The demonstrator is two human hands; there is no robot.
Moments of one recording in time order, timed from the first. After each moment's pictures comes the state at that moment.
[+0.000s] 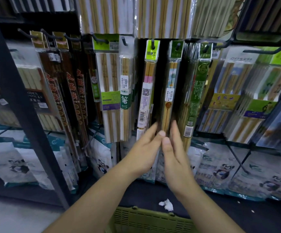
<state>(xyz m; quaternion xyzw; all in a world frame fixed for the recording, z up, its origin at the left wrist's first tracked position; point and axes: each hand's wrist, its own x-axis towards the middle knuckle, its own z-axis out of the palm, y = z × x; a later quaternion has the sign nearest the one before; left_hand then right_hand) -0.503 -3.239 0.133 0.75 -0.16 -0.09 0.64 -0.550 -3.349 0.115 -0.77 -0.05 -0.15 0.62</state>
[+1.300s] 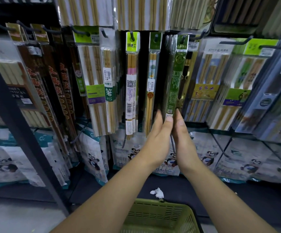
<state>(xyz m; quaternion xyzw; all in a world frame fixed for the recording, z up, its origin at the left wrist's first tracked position) -0.526 -3.309 0.137 0.69 -0.17 -0.09 0.70 -0.546 -3.404 0.120 -0.70 -0.02 -0.14 0.70</state>
